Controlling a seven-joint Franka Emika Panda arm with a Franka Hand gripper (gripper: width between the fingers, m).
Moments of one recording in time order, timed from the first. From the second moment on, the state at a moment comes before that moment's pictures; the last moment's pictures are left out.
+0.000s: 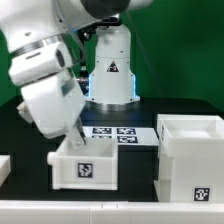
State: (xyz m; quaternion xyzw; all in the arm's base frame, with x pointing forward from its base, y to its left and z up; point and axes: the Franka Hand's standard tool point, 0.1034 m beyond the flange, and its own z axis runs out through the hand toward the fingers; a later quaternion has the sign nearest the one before) arm 0.554 -0.069 0.055 -0.72 -0.67 -0.15 0.11
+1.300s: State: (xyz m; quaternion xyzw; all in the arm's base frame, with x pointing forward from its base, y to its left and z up) arm 0.553 -0.028 0.033 -0.70 -0.70 -0.15 0.08
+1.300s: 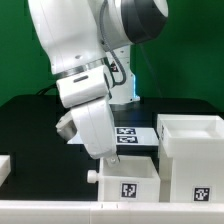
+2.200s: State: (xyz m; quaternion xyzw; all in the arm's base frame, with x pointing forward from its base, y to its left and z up) arm 0.553 -0.021 0.036 -0.70 -0.70 -0.12 0.08
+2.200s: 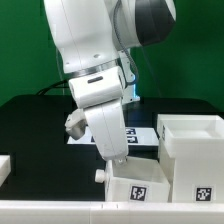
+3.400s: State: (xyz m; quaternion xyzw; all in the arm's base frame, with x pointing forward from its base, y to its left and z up) arm 0.555 -0.011 0.045 -0.71 -0.68 -0.11 0.11
